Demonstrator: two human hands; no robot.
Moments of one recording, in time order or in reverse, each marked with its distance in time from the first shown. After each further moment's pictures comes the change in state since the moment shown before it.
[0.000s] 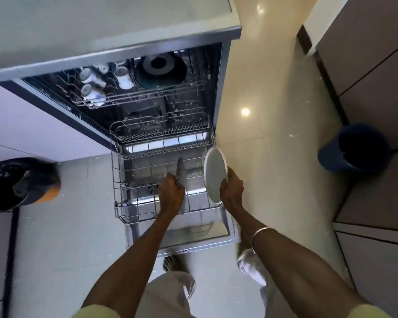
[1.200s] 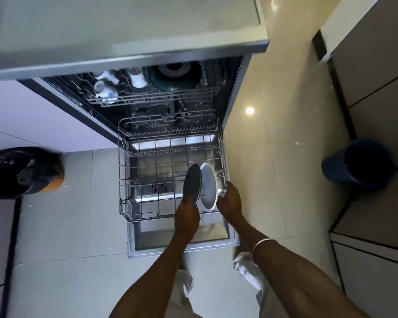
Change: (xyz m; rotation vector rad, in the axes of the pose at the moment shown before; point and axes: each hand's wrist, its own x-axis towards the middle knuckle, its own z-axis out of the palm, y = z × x) left_hand -0.048 -0.014 0.024 0.017 -0.167 -0.126; right_hand -0.016 -0.027 0.000 -0.117 -0.299 0.109
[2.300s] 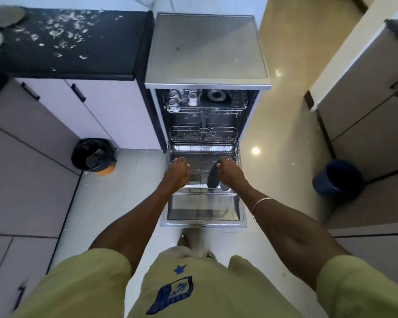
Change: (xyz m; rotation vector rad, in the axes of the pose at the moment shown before) left_hand -0.221 -0.017 -0.294 0.246 0.045 0.295; right_hand -0.294 -0.135 -0.026 -0.579 0.061 -0.589
